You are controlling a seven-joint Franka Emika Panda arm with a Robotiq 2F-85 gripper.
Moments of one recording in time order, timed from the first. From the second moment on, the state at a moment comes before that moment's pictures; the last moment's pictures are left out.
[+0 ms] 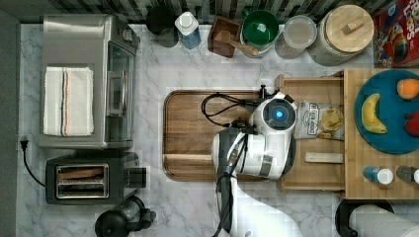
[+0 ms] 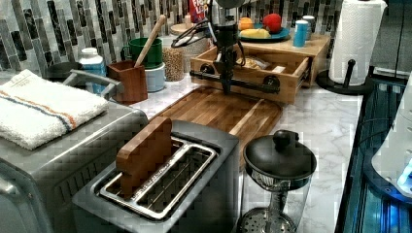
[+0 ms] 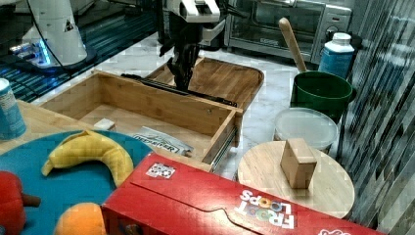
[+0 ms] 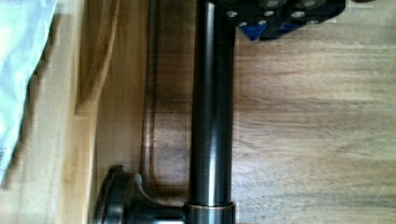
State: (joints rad) arm -0.16 0.23 -0.04 -2.28 -0.03 0.86 -1.01
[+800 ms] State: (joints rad) arm -0.24 0.27 -0.06 -2.18 -0.03 0.77 -1.26
